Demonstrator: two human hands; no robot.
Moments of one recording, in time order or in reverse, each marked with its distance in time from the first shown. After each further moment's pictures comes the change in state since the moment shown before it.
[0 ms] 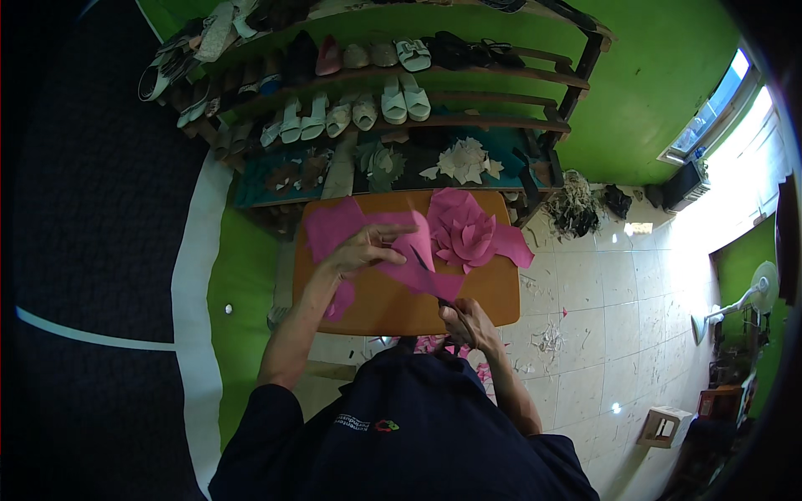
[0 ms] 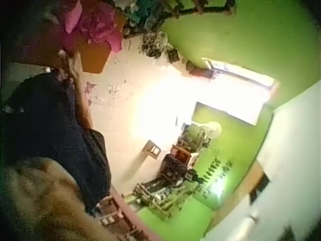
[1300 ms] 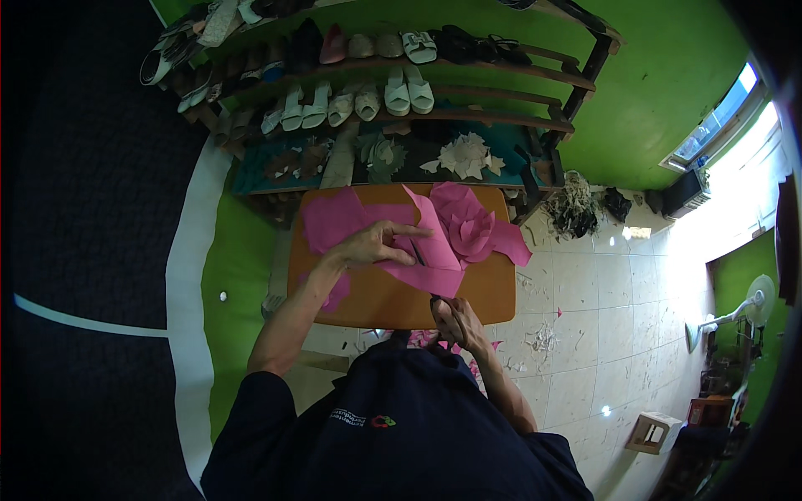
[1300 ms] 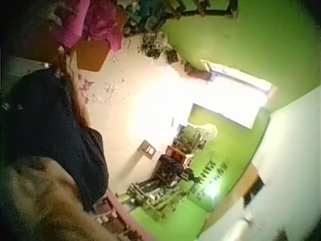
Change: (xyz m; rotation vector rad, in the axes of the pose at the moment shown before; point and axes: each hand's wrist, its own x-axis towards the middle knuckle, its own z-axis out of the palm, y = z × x) left_hand 0.012 -0.003 0.008 0.272 -0.167 -0.029; right_hand -0.004 -0.007 0.015 0.190 -0.049 0.026
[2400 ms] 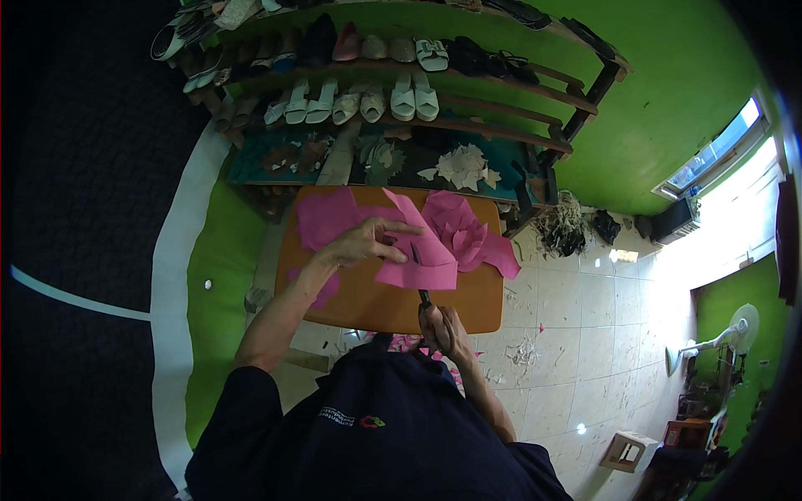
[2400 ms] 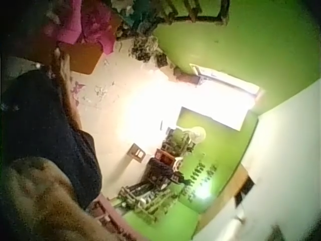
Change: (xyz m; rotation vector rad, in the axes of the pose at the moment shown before) left_hand -0.009 0.003 -0.001 -0.017 0.107 0.070; right_hand -0.004 -0.005 0.011 -0.049 0.013 -0.086
